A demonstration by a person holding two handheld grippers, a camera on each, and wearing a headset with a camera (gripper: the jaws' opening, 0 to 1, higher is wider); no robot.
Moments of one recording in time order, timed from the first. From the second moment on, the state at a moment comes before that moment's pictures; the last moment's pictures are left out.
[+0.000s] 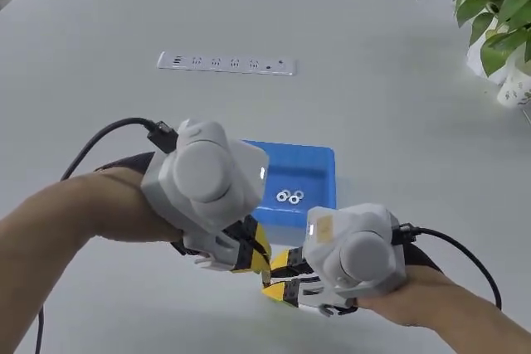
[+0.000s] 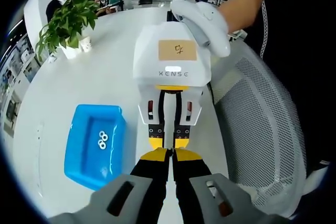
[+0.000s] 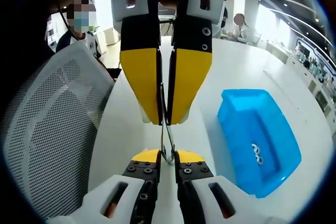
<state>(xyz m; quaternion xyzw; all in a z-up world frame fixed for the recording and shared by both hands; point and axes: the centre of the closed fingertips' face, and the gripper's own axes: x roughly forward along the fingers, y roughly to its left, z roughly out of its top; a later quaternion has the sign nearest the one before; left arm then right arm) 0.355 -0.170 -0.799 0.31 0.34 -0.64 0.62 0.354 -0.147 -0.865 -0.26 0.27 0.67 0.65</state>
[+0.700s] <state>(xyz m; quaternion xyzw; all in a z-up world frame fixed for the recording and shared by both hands) 0.358 -0.174 -0.801 0.31 0.34 -0.64 0.61 0.356 -0.148 -0.867 -0.26 0.27 0.66 0.65</state>
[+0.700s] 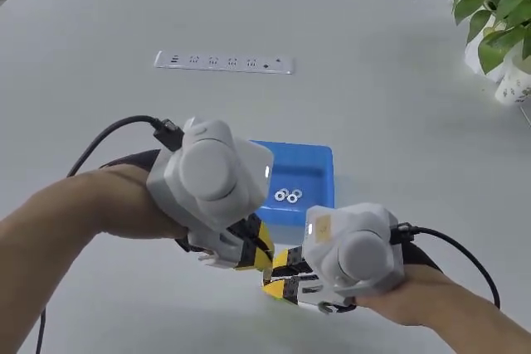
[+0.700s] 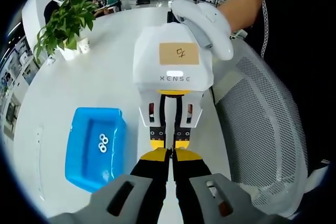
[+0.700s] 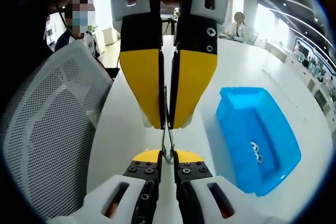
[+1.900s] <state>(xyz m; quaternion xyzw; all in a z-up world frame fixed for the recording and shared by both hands) 0.358 -0.171 -0.767 0.30 0.32 -0.64 0.63 0.357 -0.148 -0.833 -0.27 0.26 0.66 0.65</state>
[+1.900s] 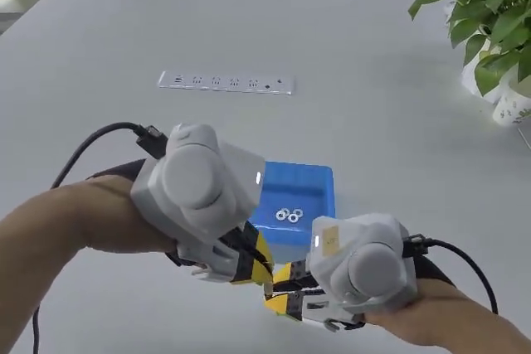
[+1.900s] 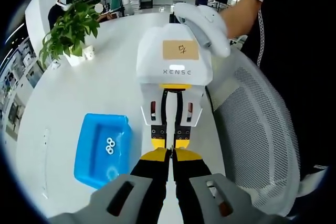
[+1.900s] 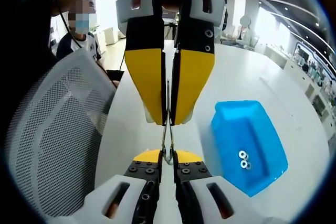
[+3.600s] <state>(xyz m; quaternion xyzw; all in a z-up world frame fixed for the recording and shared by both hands) 0.442 -0.159 -0.733 0.33 0.29 -0.62 0.65 0.446 -0.132 -0.798 -0.28 0.22 0.65 0.67</state>
